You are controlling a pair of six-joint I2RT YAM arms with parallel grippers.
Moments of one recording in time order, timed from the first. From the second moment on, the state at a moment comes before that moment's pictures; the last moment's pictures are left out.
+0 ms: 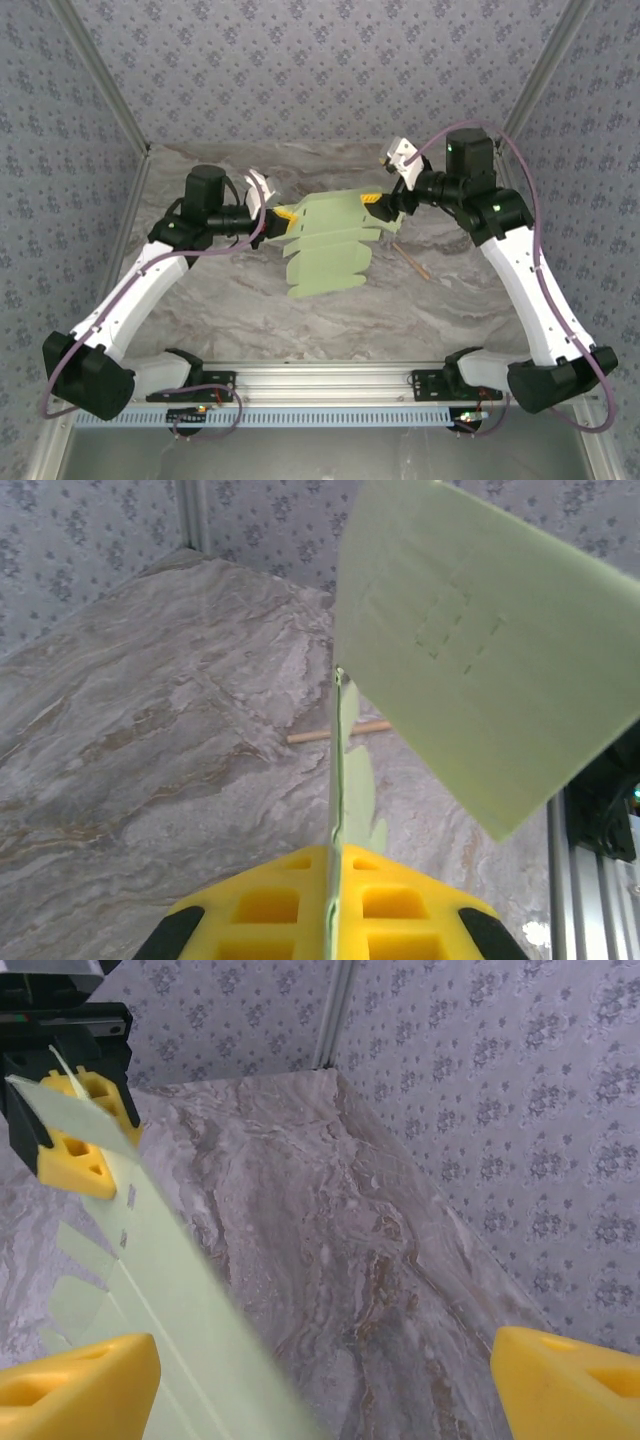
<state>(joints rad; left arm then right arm) -0.42 1.21 1.11 -0.43 0.81 0.26 0.33 1.27 1.52 -0.72 -0.60 -0.57</state>
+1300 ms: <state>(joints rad) -0.41 1.21 1.13 -0.52 0.84 0.31 0.32 1.51 1.69 -1.08 -0.81 -0.80</state>
